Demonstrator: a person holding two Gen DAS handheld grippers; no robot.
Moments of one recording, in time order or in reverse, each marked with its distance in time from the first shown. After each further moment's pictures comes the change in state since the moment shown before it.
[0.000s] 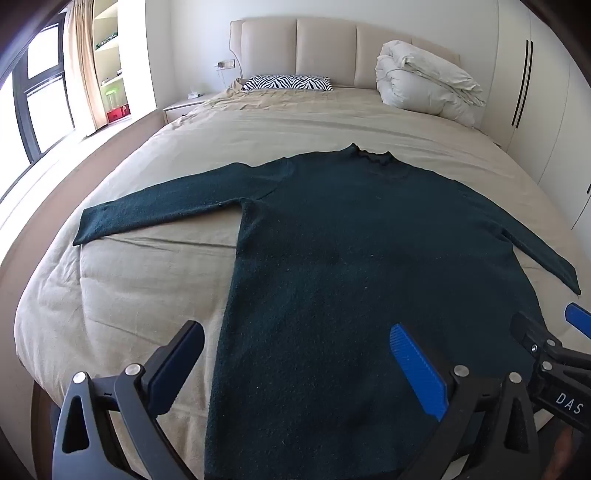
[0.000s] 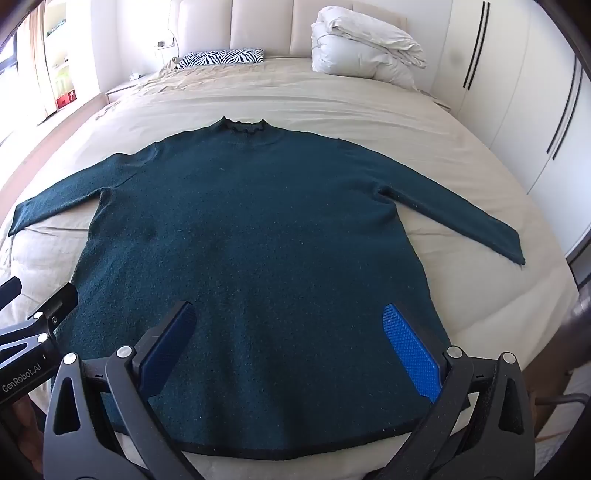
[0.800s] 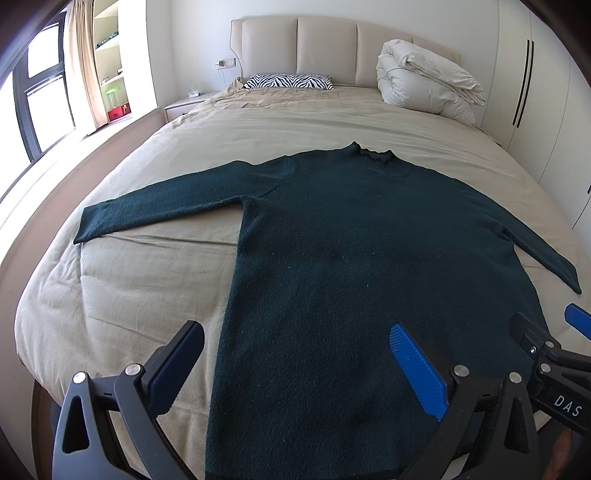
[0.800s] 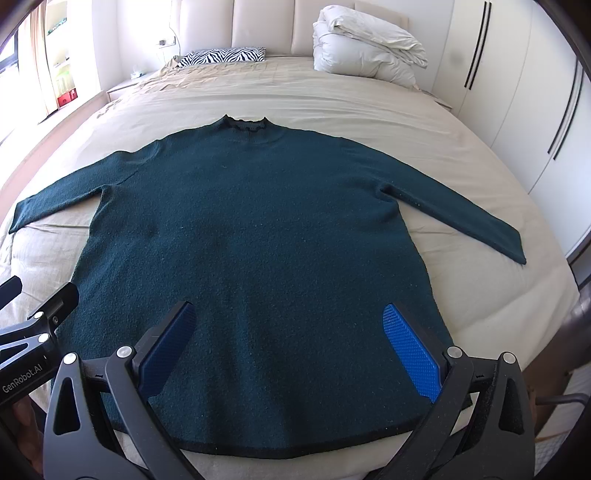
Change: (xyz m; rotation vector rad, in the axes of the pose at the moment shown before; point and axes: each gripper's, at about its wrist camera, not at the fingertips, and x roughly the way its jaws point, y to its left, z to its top) left arm 0.001 0.004 -0.001 0.007 -0.006 0.015; right arm 0.003 0.002 -0.003 0.000 -0.003 0.001
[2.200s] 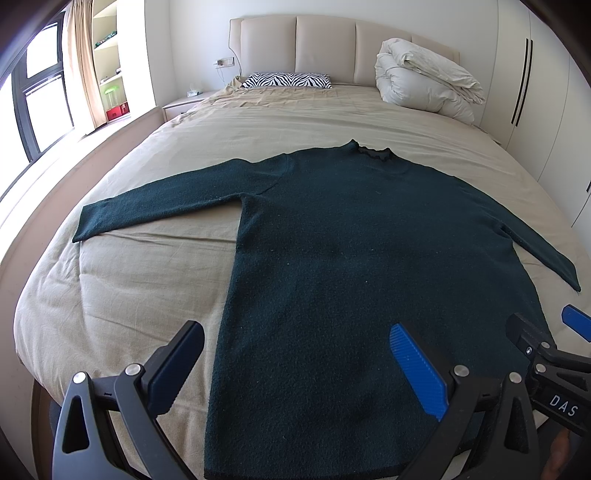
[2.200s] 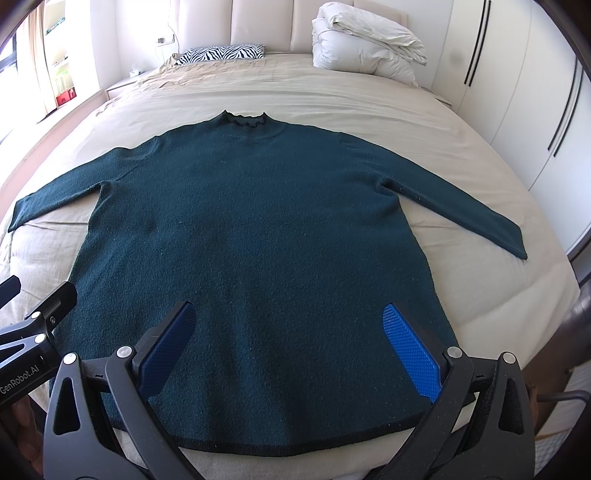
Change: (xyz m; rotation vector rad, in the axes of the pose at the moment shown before) left arm -0.001 -0.001 -0.004 0.001 0.002 0.001; right arm 0.002 0.001 -0.004 0.004 0.012 0.003
